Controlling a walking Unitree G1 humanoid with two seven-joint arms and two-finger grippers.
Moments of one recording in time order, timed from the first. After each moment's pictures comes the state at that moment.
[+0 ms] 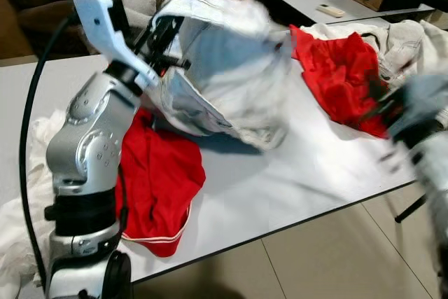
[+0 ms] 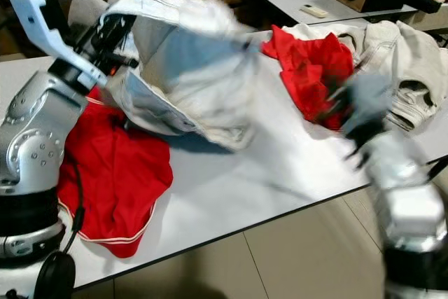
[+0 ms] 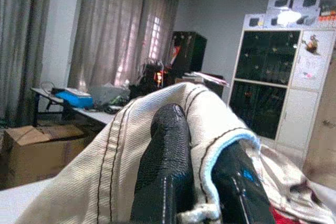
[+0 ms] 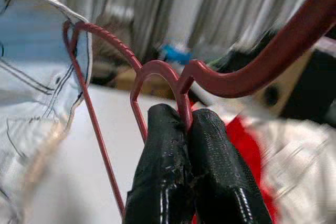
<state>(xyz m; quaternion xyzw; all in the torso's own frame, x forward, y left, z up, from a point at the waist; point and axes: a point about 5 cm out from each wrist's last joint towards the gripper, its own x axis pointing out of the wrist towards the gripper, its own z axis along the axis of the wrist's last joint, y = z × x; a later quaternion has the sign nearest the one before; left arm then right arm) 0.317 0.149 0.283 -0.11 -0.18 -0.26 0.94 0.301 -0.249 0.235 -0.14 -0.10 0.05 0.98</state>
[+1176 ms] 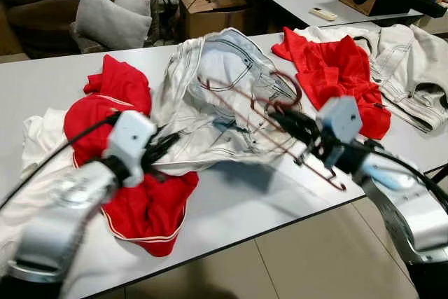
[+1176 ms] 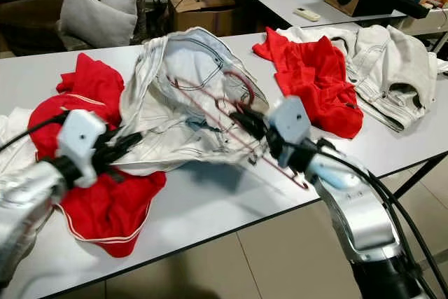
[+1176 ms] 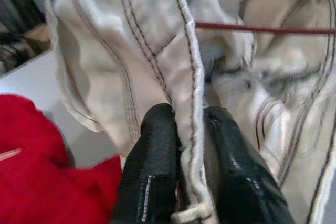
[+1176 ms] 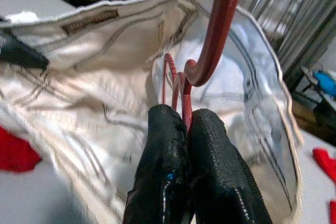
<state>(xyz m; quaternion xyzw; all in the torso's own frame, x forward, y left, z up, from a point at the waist) 0.263 0.189 0.171 0.16 0.08 -0.28 0.94 0.274 -0.153 0.187 -0.15 -0.06 0.37 0.91</state>
